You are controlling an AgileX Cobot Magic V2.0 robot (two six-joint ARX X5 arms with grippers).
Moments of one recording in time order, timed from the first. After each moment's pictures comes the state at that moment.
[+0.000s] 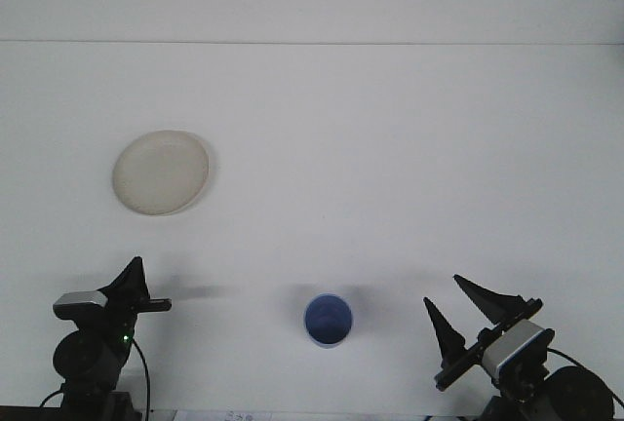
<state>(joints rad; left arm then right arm) -0.03 0.03 0.08 -0.04 -0.01 -0.29 0.84 0.16 0.59 -0.53 0.21 0.06</state>
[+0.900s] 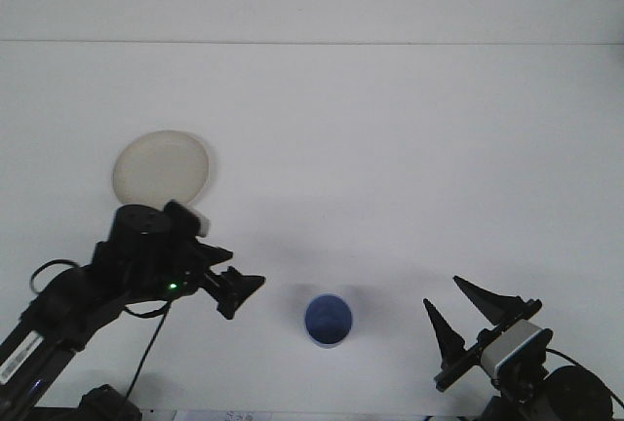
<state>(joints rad) -0.55 1.02 1.11 -0.74 0.42 -0.15 0.84 0.16 0.59 -0.55 0.21 0.06</state>
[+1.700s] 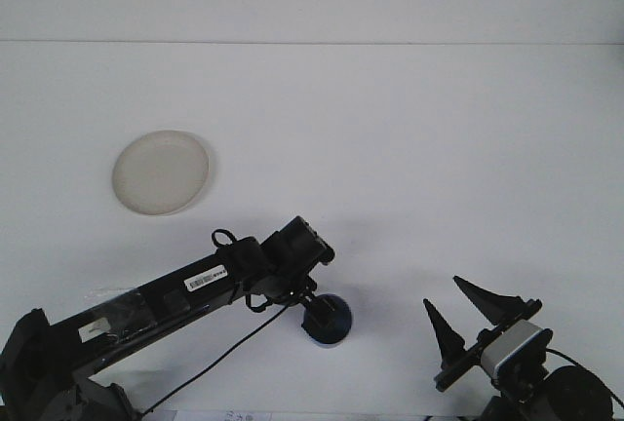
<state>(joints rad) -0.91 1.62 1.24 -0.68 0.20 -0.14 0.84 0.16 0.59 -0.55 0.21 0.06</state>
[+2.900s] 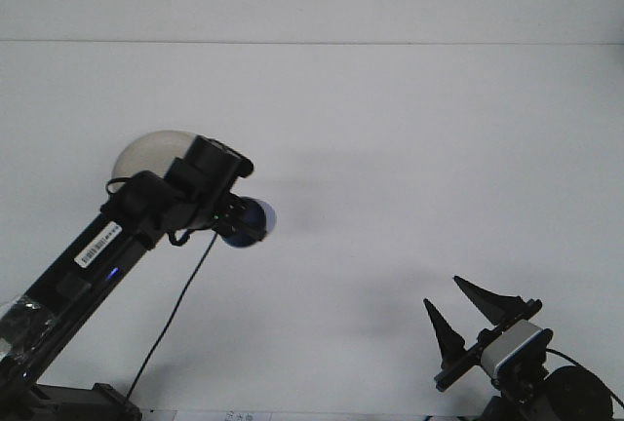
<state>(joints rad) -0.49 1.48 1.58 -1.02 -0.07 0.02 0.84 0.16 0.59 -0.55 0.21 0.06</state>
